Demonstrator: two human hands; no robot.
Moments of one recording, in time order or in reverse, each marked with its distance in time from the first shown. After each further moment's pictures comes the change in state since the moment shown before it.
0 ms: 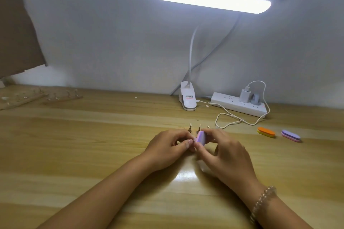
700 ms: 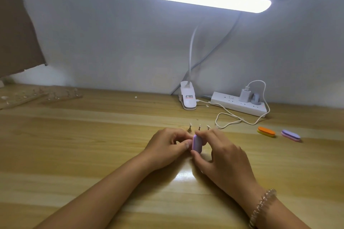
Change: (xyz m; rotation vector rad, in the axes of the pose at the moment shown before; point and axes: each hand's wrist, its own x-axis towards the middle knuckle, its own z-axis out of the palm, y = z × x) left_hand 0.002 -0.004 0.001 -0.043 0.048 0.029; right_hand -0.007 -0.007 -0.002 -0.131 -0.042 -0.137
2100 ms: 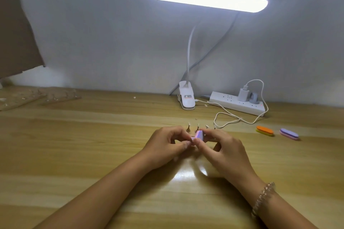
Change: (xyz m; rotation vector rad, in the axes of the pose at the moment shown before) left_hand -0.002 0.003 -0.002 -0.135 0.017 -0.031; right_hand 0.010 0.019 0.008 0.370 0.043 0.175
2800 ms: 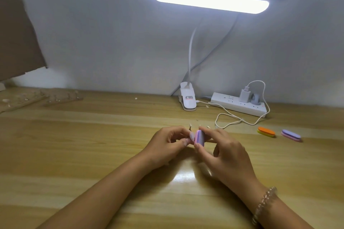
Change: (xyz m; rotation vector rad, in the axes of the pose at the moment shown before) left_hand -0.001 0.000 -0.002 -0.091 -0.014 -0.015; right_hand -0.006 -0.009 0.000 -0.156 0.010 -0.080
